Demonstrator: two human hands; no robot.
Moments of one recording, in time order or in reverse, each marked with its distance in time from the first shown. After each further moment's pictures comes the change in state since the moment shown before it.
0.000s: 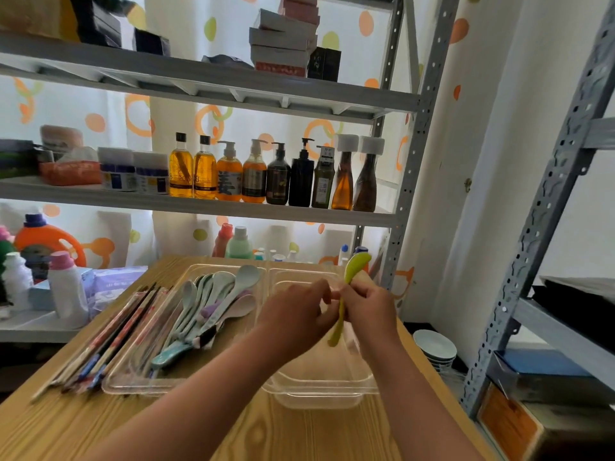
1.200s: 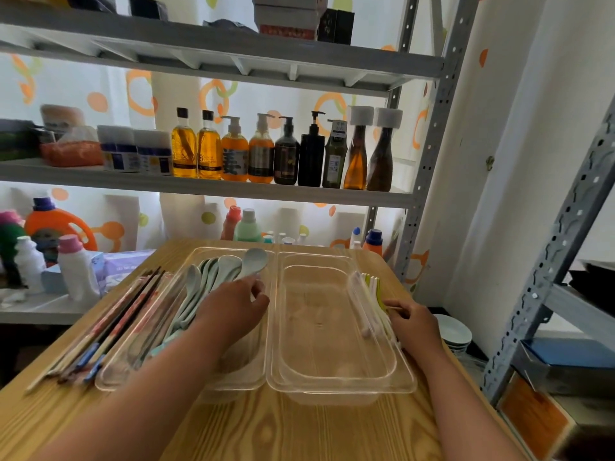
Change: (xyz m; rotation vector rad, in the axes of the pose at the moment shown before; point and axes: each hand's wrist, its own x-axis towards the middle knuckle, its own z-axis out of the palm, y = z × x) left_hand -0.014 -0.094 0.008 0.006 -0.119 -0.431; right_hand 0.050 0.091 -0.052 -0.538 -0.019 -0.019
